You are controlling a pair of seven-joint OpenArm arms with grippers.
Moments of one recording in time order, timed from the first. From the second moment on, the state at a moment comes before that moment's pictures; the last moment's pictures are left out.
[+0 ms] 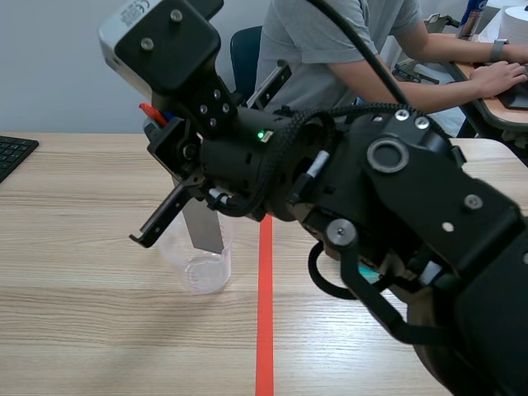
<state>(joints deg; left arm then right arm) 52.3 -31.3 -3.7 71.4 -29.4 -20.4 -8.6 1.5 11.7 -37.1 109.2 -10.1 15.9 -12.3</state>
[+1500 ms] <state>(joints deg) 52.3 -31.3 -3.7 71.4 -29.4 -20.4 -8.6 -3.8 41.5 3.3 123.8 27.4 31.0 -19.6</state>
